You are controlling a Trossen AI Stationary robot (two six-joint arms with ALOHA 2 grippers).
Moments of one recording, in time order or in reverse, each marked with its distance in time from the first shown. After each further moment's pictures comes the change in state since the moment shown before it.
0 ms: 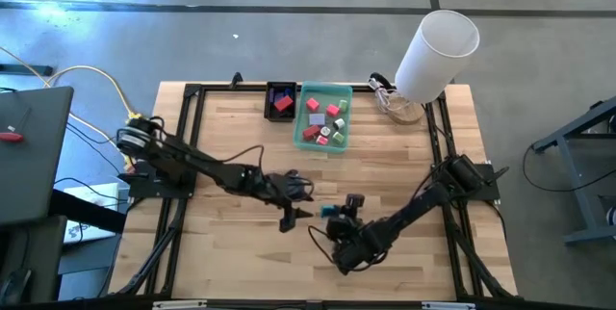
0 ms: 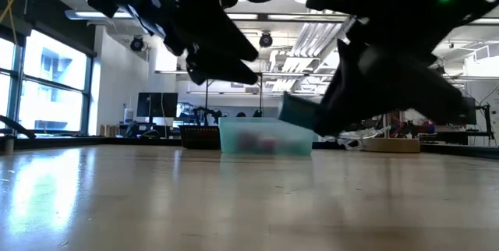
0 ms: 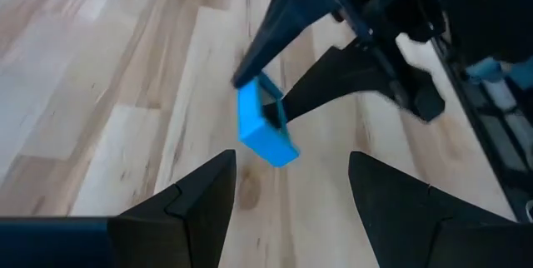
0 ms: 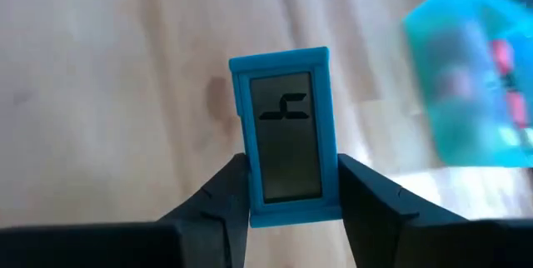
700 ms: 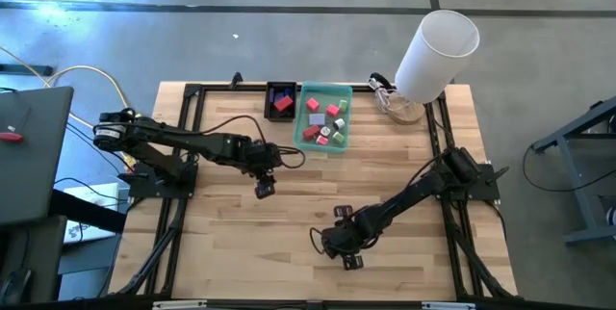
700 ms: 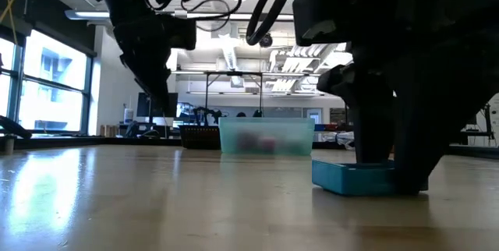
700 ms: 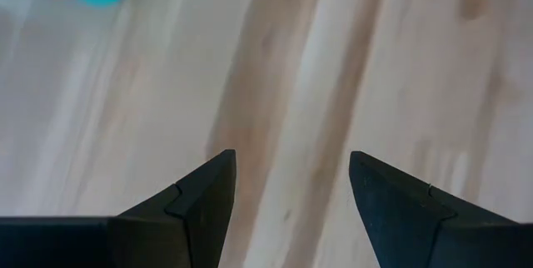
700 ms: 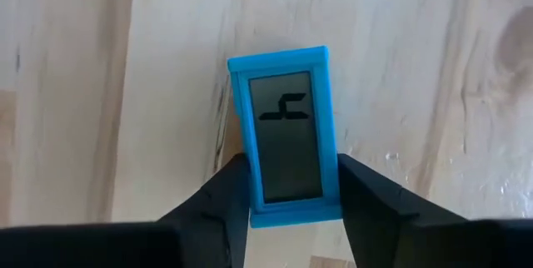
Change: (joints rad) left arm 0.231 -0.237 0.017 -0.802 0.000 0.052; right arm -0.111 0.002 0.005 0.077 -0.761 -0.292
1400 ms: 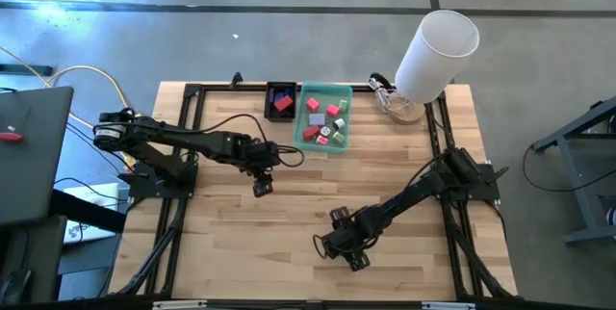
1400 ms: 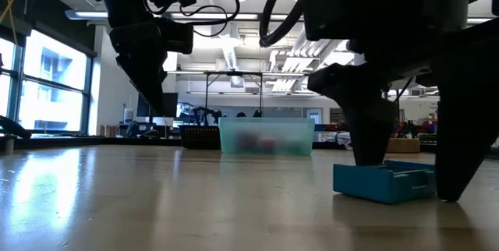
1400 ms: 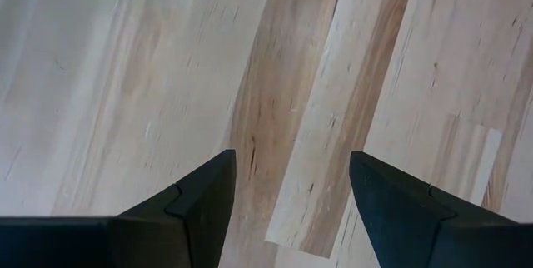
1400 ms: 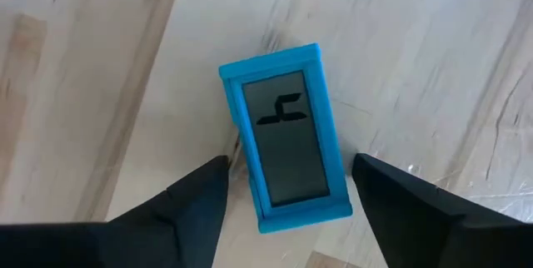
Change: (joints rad) left arm 0.025 0.000 0.004 -0.068 0.000 0.009; right arm -0.001 0.003 0.002 0.003 -0.075 -0.193
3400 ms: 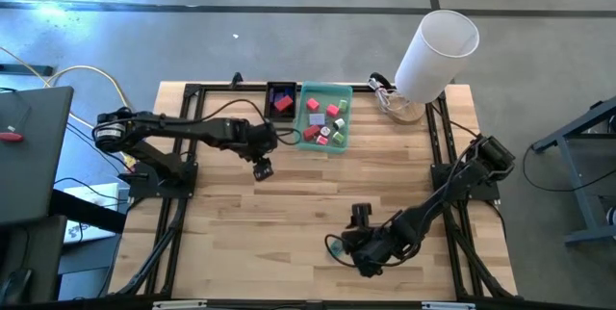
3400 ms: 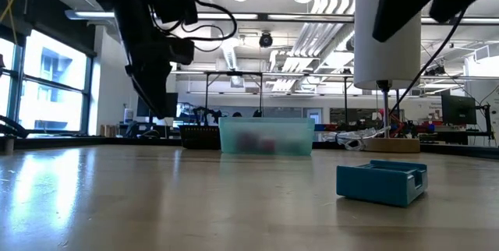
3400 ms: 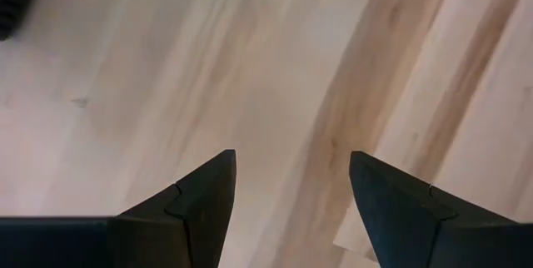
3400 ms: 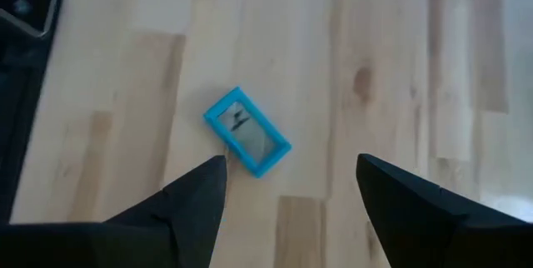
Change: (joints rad) left arm 0.167 -0.001 0.002 -0.041 0.008 0.044; right arm 0.181 -0.281 -0.003 -0.103 0.349 0.321
